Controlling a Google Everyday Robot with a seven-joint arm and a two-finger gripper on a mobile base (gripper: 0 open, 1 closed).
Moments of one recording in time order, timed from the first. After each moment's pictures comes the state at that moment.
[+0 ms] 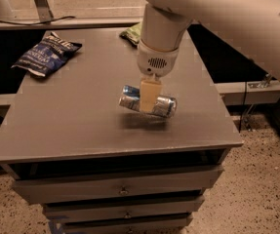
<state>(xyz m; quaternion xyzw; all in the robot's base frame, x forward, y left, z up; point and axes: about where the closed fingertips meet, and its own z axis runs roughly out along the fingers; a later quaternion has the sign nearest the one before) 0.524 -0.027 0.873 -0.68 0.73 0.05 0.07</state>
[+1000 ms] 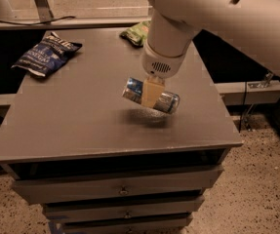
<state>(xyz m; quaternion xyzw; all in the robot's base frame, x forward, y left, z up) 0.535 -0.038 0.884 -0.63 0.76 -0.01 0.15</state>
